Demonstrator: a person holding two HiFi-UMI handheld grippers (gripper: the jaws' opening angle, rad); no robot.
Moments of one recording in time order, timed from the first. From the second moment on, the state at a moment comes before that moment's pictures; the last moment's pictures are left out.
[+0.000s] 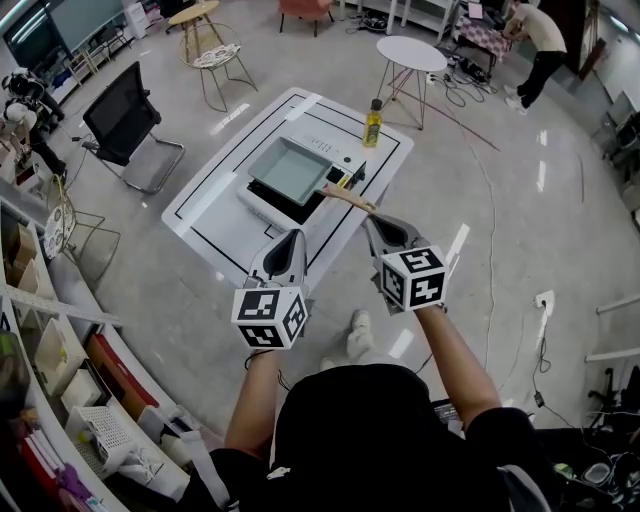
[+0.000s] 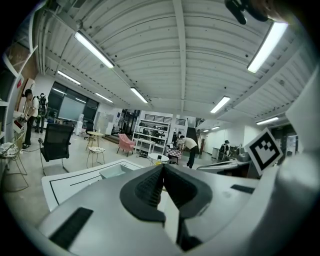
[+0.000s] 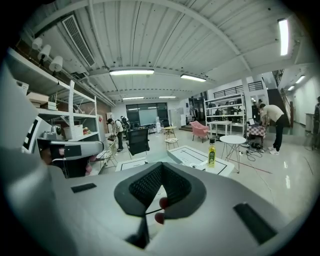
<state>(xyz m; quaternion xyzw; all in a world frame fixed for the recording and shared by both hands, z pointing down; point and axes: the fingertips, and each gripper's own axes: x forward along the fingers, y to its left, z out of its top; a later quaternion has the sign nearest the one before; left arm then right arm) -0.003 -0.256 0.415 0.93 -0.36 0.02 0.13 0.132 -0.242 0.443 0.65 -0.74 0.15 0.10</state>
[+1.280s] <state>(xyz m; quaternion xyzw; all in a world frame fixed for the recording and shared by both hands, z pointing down) 0.054 -0.378 0.449 0.88 -0.44 0.04 0.16 0.165 -0.385 0.531 0.48 -0.81 0.19 0.27</state>
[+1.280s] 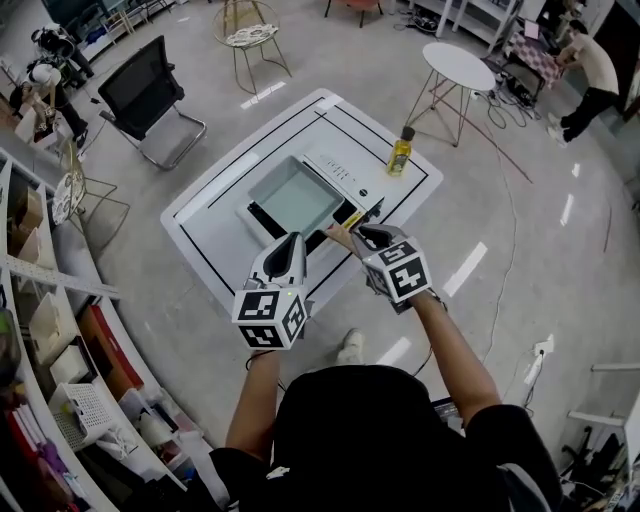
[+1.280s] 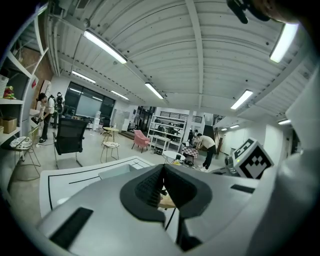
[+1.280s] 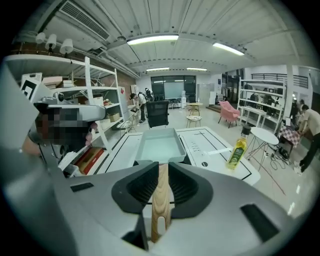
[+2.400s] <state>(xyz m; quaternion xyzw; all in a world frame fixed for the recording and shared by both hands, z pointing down) 0.011 -0.396 0.476 0.84 -0.51 0.05 0.19 0.130 -0.398 0.634 0.35 -0.78 0.28 0.44</state>
